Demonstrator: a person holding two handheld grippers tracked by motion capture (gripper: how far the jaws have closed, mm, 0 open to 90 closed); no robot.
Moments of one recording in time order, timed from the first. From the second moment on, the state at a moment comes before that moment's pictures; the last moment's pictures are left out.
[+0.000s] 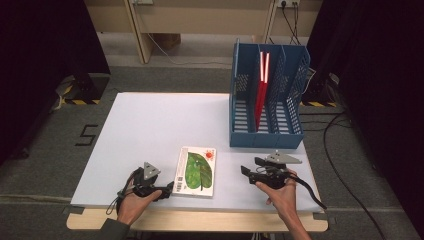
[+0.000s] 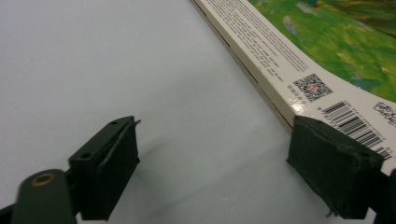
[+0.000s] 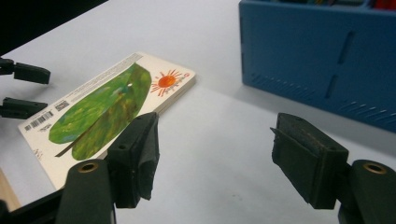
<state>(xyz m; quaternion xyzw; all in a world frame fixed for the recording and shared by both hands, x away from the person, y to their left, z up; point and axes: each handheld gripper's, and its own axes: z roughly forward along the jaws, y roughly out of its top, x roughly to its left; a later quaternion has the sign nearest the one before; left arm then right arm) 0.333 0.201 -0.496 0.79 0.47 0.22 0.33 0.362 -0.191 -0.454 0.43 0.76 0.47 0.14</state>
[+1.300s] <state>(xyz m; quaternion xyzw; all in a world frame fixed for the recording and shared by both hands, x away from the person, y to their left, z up) 0.323 0.160 -0.496 0.81 0.44 0.21 0.34 0.375 -0.147 -0.488 0.43 0.77 0.47 0.05</state>
